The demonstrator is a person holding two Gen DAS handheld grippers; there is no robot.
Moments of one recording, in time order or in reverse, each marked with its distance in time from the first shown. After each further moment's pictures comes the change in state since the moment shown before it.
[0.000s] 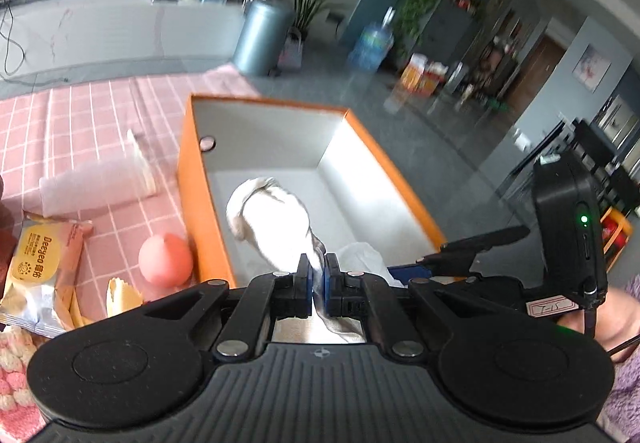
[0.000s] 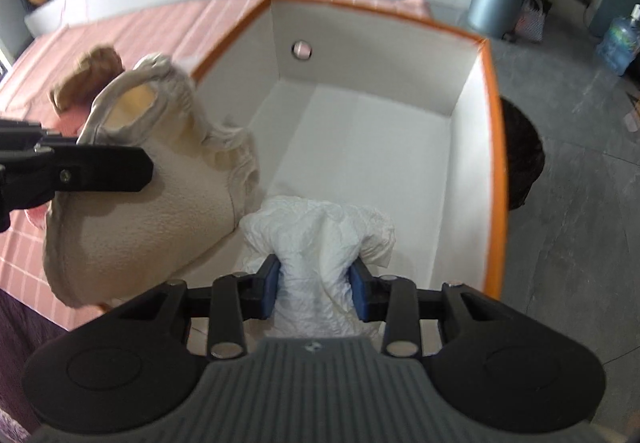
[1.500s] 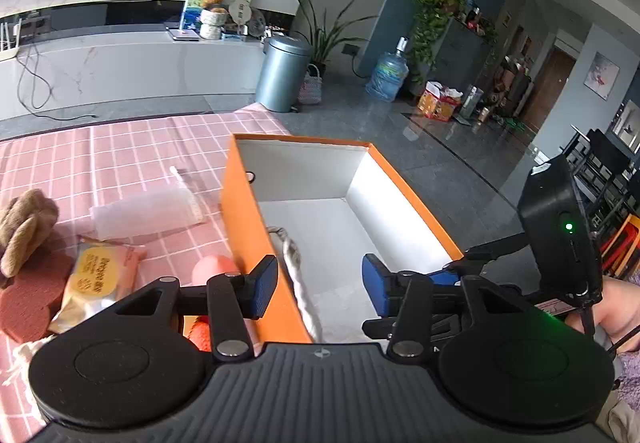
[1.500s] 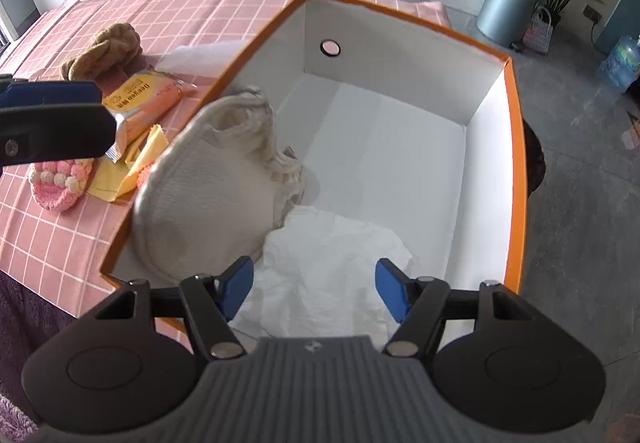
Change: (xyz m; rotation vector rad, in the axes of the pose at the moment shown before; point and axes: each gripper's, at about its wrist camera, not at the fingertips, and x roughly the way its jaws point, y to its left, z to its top) left arm -0.058 -0.006 -0.016 0.027 -0.132 0.078; right arm -0.017 0.038 0.004 -0.054 0.010 -0.031
